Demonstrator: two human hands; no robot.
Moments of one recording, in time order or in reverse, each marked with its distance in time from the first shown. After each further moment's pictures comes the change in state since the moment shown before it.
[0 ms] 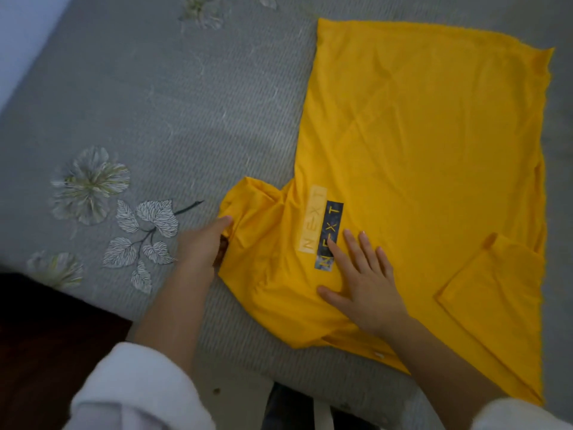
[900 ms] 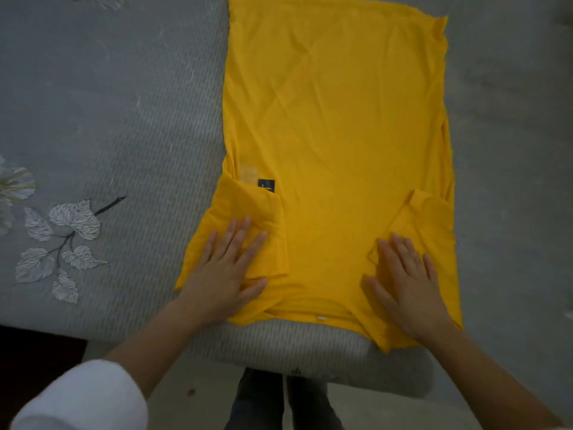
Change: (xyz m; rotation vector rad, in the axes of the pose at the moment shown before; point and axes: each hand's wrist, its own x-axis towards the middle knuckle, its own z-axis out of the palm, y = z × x) left_hand -0.062 -0.078 0.034 1.517 -0.550 1.294; right_hand -0.109 0.107 -0.014 0.086 0.096 0.300
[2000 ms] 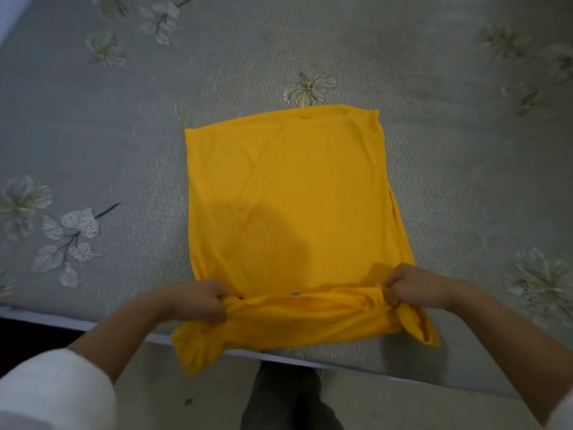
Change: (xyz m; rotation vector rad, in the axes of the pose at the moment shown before) left_hand -0.029 0.083 -0.067 -0.586 -0.739 -0.282; right_hand -0.032 0.074 -0.082 0.450 -0.645 0.131
